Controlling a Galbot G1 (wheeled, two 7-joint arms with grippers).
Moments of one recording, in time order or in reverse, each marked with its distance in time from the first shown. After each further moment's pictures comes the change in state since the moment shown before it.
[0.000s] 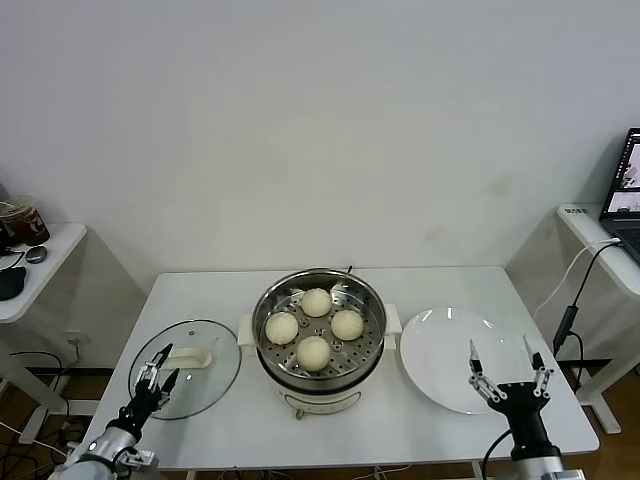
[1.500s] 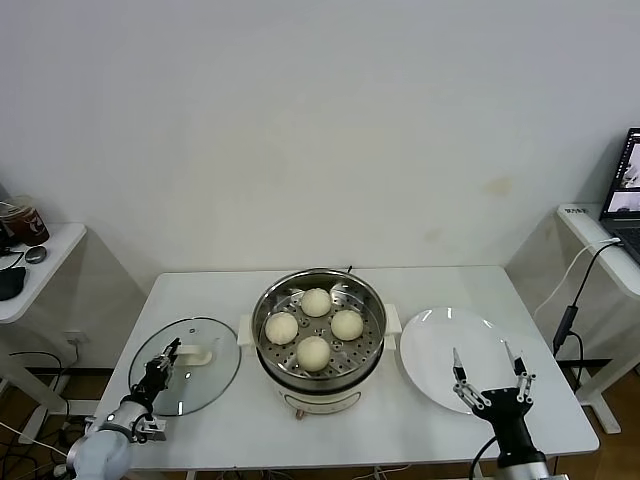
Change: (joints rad) left arm -0.217 -0.054 0.026 0.259 0.098 0.001 -0.032; right arm -0.024 0.006 -0.045 0.009 -0.009 -0.004 -0.016
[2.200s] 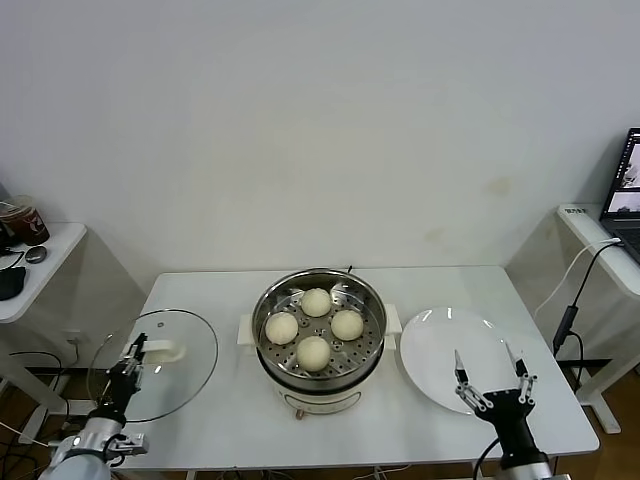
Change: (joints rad) left arm 0.274 0.054 -0.071 -0.379 -0.197 0.212 -0.035; right arm -0.002 -0.023 0.010 -0.018 0.002 -0.003 -0.003
